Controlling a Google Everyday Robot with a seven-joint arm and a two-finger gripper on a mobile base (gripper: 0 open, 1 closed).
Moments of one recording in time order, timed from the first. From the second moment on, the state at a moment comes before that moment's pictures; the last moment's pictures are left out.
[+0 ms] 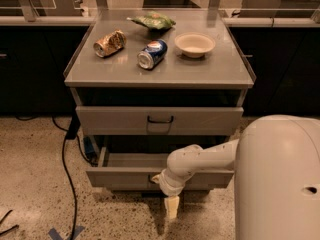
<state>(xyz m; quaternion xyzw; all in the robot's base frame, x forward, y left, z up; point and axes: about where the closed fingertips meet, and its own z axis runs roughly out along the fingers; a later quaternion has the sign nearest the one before) 0.505 -0.002 0.389 -0.83 0.53 0.11 0.14</state>
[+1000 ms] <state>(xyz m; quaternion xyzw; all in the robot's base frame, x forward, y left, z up) 0.524 -0.009 0.462 -0.86 0.50 0.05 0.12</state>
